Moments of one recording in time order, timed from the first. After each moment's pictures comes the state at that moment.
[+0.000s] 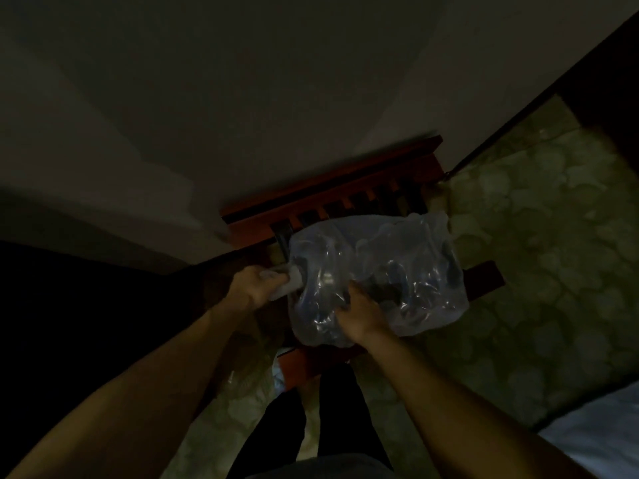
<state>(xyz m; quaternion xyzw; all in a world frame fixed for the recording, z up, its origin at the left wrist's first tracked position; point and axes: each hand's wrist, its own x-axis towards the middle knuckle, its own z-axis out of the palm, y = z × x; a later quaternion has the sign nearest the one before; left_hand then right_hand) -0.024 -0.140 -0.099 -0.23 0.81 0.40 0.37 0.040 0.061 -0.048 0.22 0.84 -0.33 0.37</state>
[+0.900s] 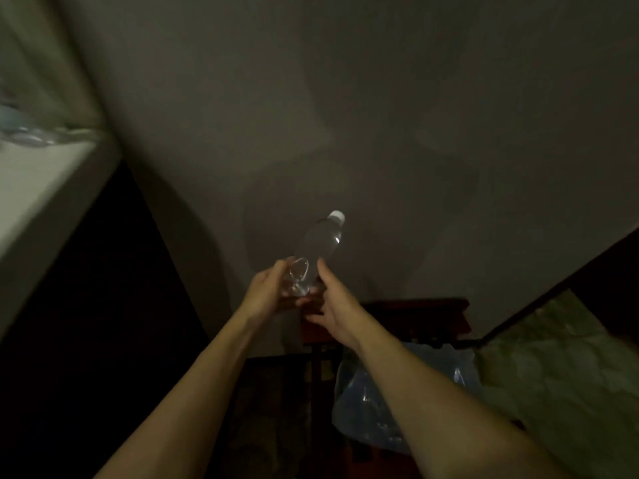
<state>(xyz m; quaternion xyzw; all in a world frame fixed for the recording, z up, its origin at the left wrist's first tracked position) 0.021 -0.243 0.177 -0.22 0.60 0.77 0.04 -0.002 -0.117 0.183 0.12 0.60 -0.72 0.32</state>
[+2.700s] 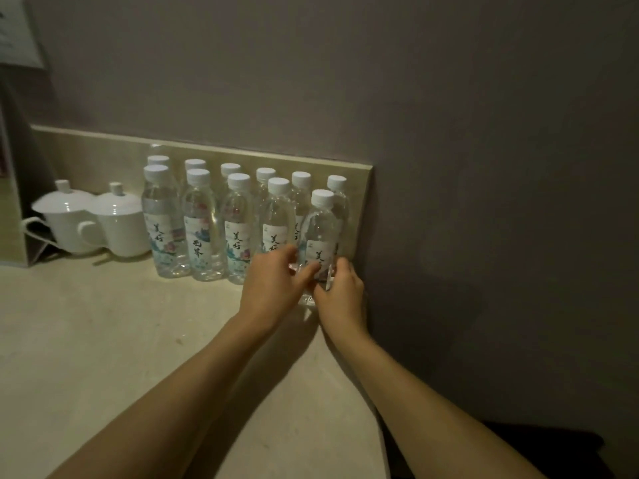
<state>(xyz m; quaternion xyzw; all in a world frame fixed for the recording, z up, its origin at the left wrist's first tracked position) 0.127 -0.586 0.380 -0.08 0.88 0.34 -0.32 0.087 -0.480 0.356 -0.14 0.87 -0.45 -0.13</state>
